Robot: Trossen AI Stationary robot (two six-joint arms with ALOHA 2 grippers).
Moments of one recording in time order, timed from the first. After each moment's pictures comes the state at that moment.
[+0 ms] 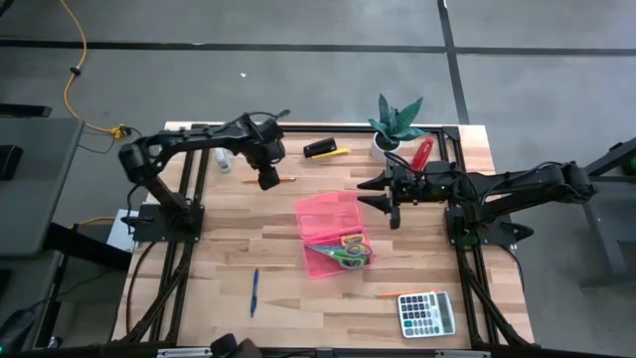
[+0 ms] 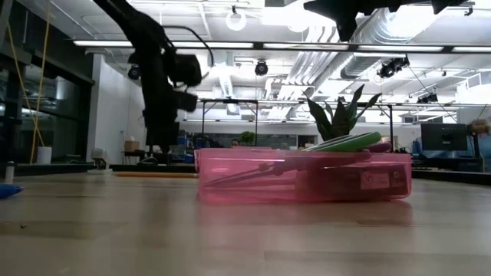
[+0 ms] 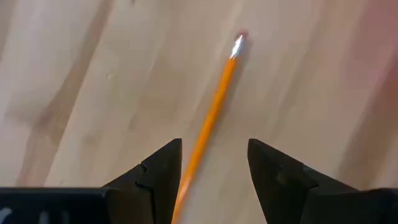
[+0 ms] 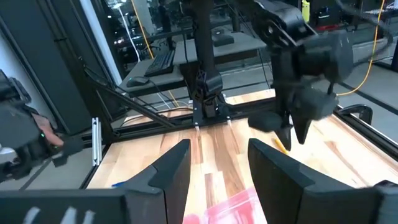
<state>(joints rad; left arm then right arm) 0.73 1.64 1.05 -0.77 0.11 0.20 0.01 0.99 0.67 0.23 0.02 0.19</state>
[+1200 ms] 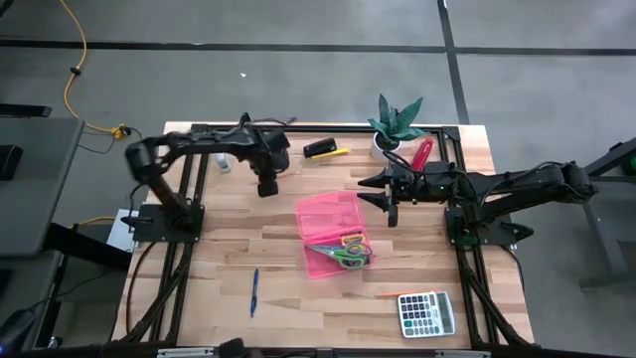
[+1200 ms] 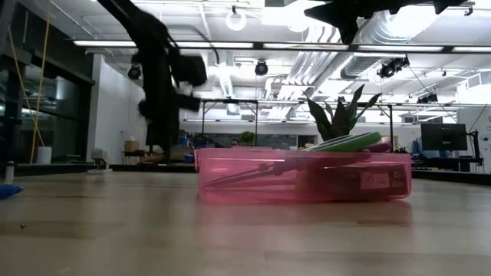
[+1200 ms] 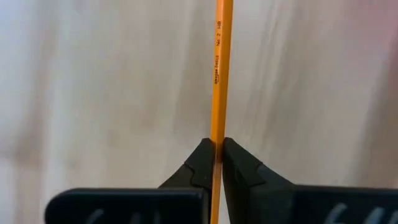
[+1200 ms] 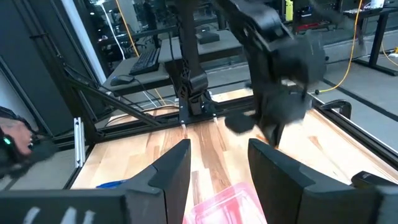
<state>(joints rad) 0.66 1.67 1.04 -0.77 0.06 0.33 0.01 0.99 0.67 0.21 0.08 0.18</state>
